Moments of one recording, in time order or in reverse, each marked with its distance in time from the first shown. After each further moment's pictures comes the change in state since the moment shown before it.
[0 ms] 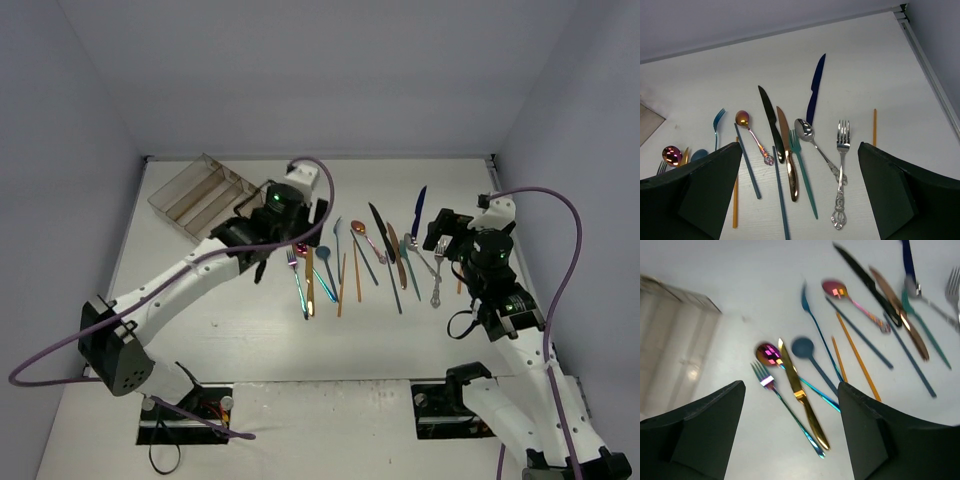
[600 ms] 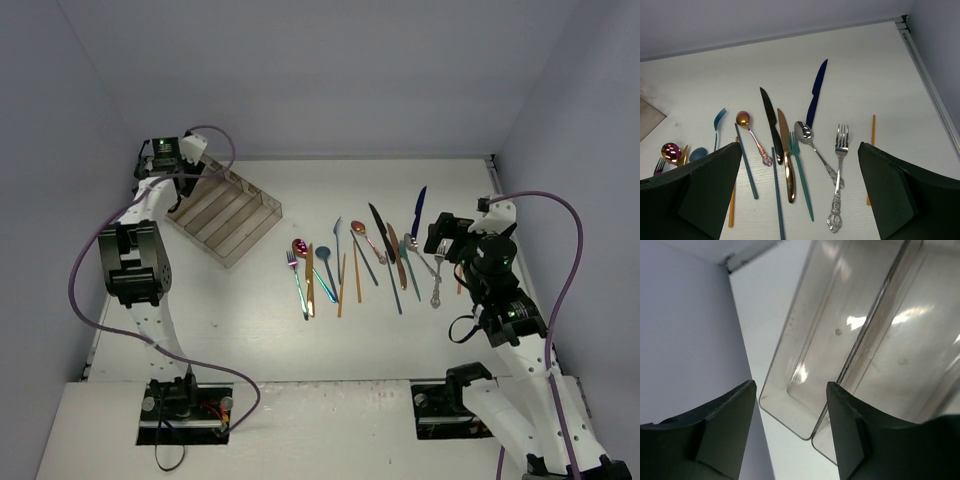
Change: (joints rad) left arm 0.793 0.595 0.306 0.166 0.153 0.801; right arm -0.001 -0.037 -0.017 0.015 -0.023 -0.041
